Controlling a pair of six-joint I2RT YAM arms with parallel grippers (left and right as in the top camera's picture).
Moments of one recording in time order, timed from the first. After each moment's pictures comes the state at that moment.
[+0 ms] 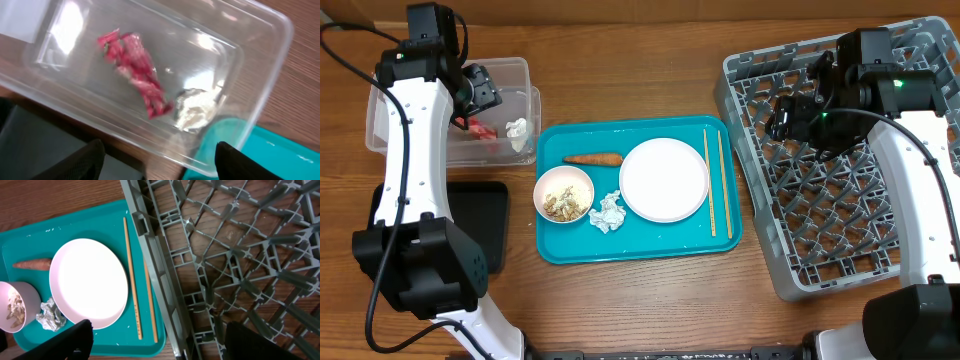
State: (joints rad) left arm 0.14 1.92 1.87 -1.11 -0.11 -0.33; right arm 0.01 1.66 1.64 -1.24 -0.22 0.17
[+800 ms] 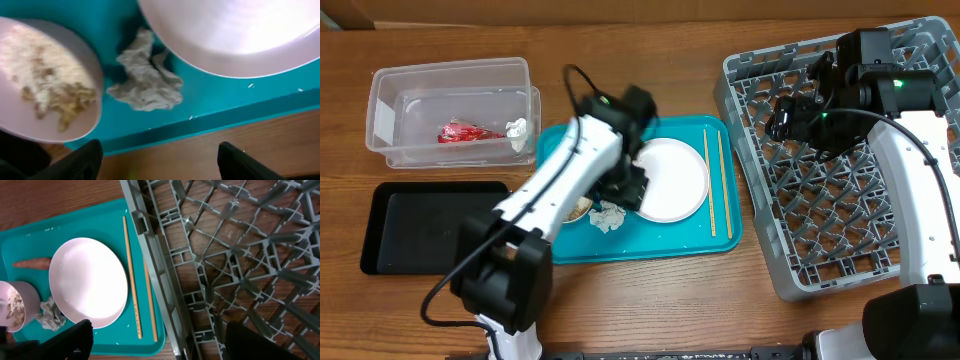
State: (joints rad) left arm -0.52 1.92 1.56 -1.34 -0.01 -0.22; right arm 0.01 1.66 1.64 -1.24 -0.22 0.17
